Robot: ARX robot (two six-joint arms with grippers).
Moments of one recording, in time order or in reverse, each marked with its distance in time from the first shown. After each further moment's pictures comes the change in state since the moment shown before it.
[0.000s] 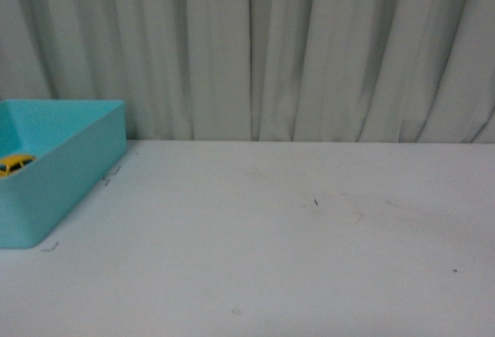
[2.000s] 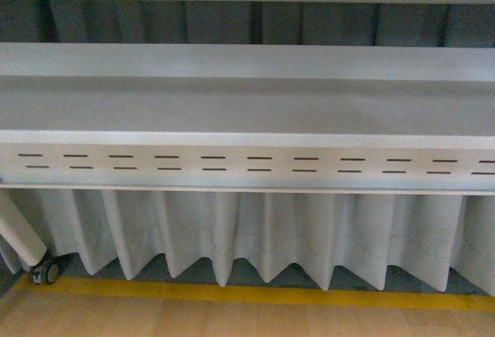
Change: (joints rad) left arm 0.000 0.000 0.000 -0.003 0.000 -0.001; right arm 0.000 0.000 0.000 -0.002 0.000 0.003
